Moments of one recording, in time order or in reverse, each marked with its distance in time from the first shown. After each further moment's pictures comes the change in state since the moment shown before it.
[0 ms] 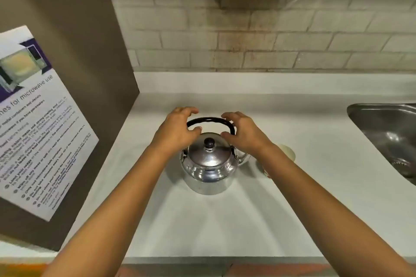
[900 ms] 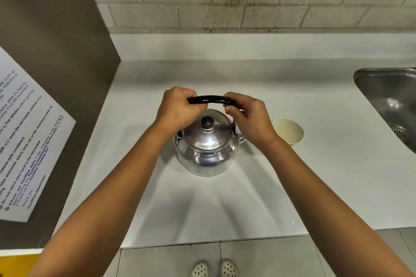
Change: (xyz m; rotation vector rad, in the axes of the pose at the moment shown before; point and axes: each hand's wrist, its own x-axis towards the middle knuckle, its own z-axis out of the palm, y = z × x) left_hand 0.025 -0.024 0.045 -0.243 -0.009 -0.183; right_hand -0.011 0.016 0.031 0.373 0.174 0.027
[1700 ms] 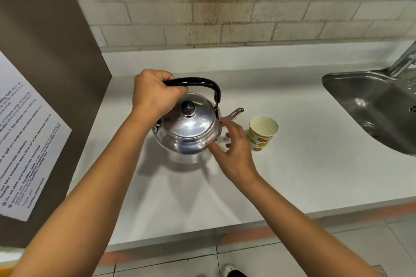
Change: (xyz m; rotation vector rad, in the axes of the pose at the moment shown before) left_hand -0.024 0.052 -0.050 -0.064 0.198 0.132; right_hand -0.086 -0.014 0.028 -0.005 0.234 0.130
